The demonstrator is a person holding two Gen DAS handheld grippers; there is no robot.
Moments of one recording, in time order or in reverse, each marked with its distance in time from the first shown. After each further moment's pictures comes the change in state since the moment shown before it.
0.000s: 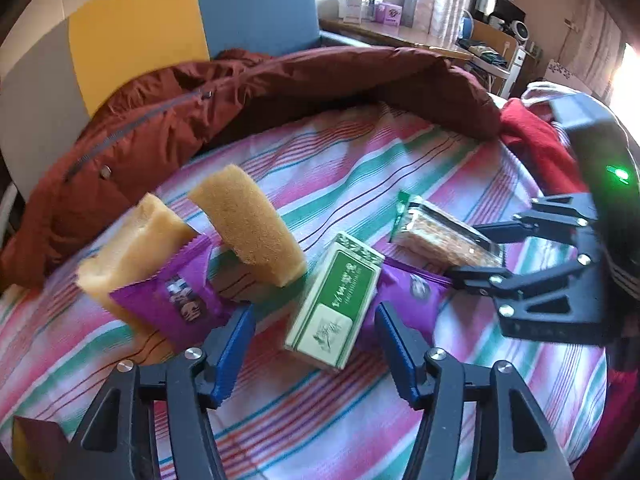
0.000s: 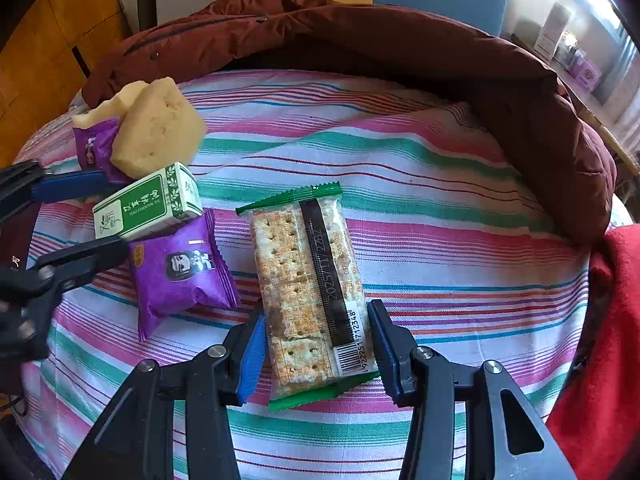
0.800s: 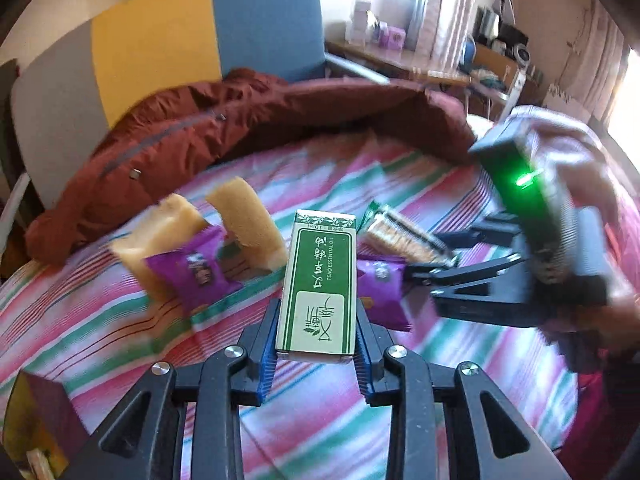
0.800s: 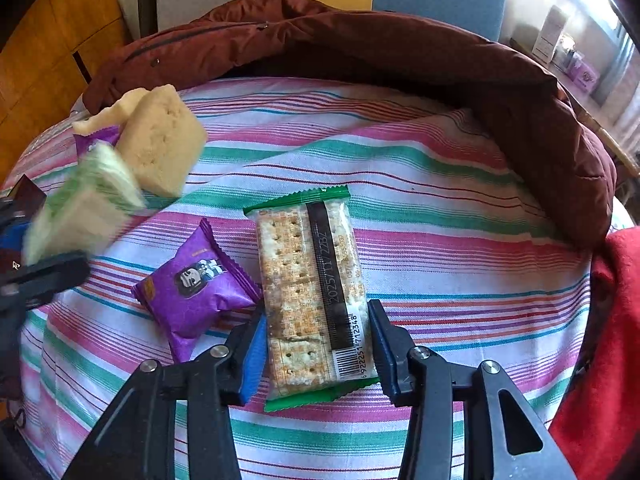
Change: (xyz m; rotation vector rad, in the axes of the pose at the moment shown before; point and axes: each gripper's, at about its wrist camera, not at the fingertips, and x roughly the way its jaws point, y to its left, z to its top) left arm -0.066 -0.013 -0.023 -0.058 -0.098 -0.004; right arm -0.016 -0.007 -0.015 0.009 -0.030 0.001
